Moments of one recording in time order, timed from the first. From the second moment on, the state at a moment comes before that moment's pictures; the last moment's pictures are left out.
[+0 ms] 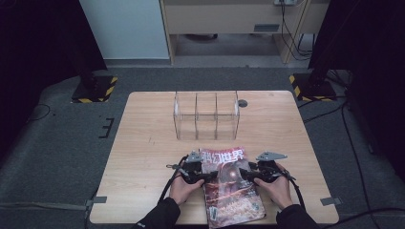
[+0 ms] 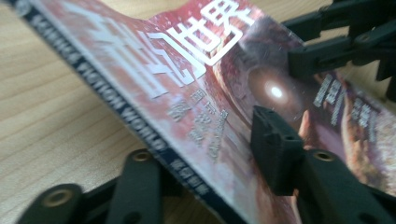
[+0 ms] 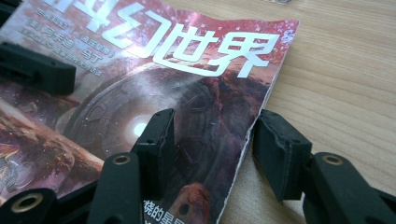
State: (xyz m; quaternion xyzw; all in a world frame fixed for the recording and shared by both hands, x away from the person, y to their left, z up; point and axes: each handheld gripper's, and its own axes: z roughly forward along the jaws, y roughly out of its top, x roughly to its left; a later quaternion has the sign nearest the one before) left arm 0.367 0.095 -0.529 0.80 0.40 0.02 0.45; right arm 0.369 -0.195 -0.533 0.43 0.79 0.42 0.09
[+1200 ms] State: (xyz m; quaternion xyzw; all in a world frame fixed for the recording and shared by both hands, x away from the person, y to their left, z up) left arm 0.362 0.132 -0.451 0.75 0.41 0.03 0.52; right arm 0.377 -0.230 -0.522 0.46 0.79 0.38 0.15
